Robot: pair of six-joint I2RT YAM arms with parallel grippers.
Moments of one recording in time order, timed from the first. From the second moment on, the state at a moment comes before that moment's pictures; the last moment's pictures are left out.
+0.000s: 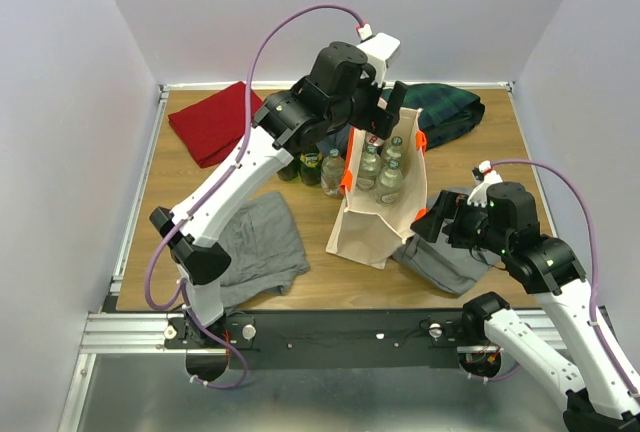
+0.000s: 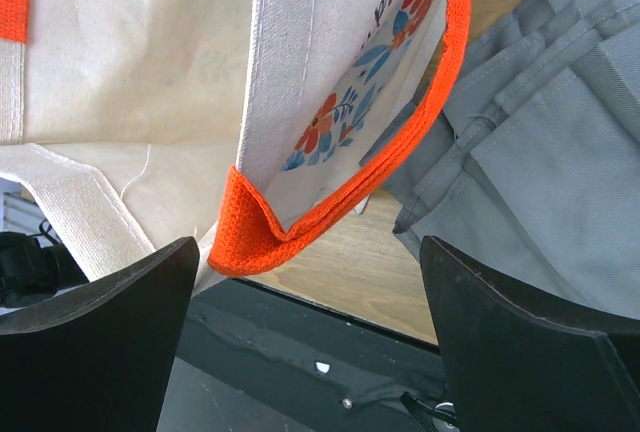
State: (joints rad) left arm -0.83 1.81 2.23 -0.81 -0.06 -0.15; right arm 0.40 0.63 0.86 -0.87 -0.14 0.55
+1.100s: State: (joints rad) left arm -0.94 1.94 2.39 -0.87 -0.04 -0.14; right arm 0.40 0.61 0.86 -0.87 -0.14 0.55
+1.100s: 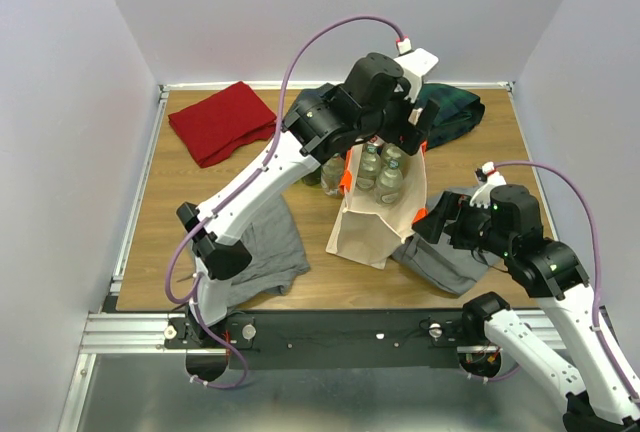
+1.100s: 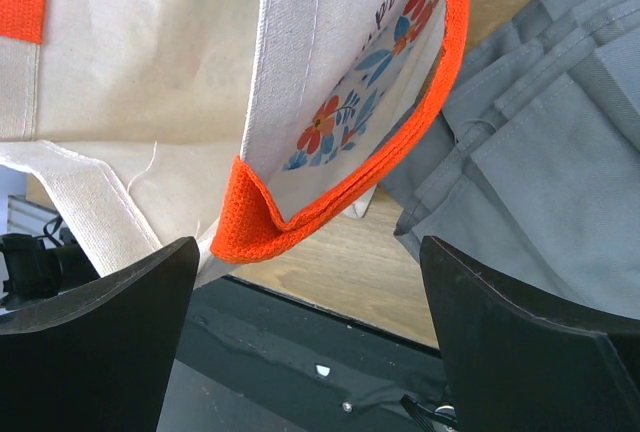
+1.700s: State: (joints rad) left arm -0.96 1.96 2.26 -0.93 -0.16 -0.11; right arm 0.40 0.59 0.86 -0.87 -0.14 0.55
